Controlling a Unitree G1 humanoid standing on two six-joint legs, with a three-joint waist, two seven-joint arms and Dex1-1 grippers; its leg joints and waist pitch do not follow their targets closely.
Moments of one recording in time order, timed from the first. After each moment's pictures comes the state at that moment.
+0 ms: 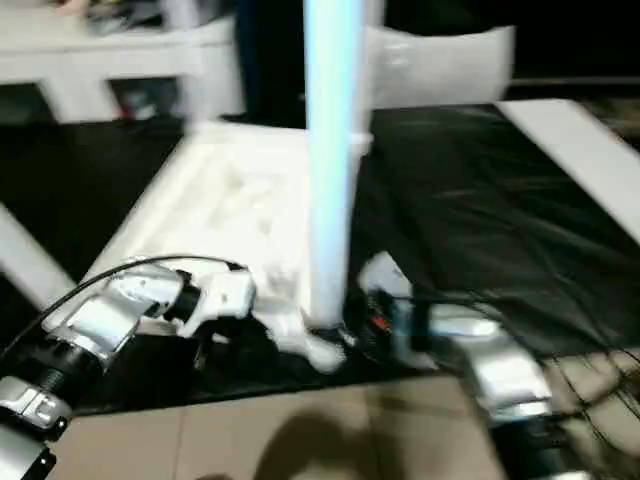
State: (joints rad) left arm -0.55 0.36 -0.36 0.47 0.12 0.17 -1.21; right arm -0.27 -0.28 0.13 0.10 0.21 0.43 0.81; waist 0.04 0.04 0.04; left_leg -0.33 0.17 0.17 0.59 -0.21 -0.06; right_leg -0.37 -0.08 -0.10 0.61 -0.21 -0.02
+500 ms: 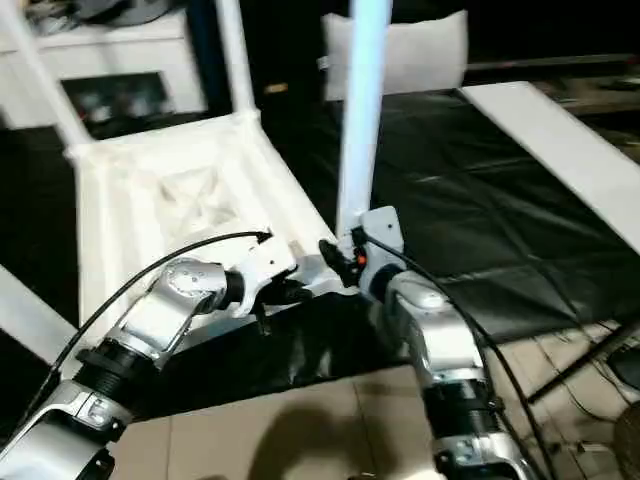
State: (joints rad) left arm -0.57 0.18 -0.34 0.44 0.15 0.31 -0.93; right arm -0.37 -0.15 0.04 0.23 0.13 0.37 0.49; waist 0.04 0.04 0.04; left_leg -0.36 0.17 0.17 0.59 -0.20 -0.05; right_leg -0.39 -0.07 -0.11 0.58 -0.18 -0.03
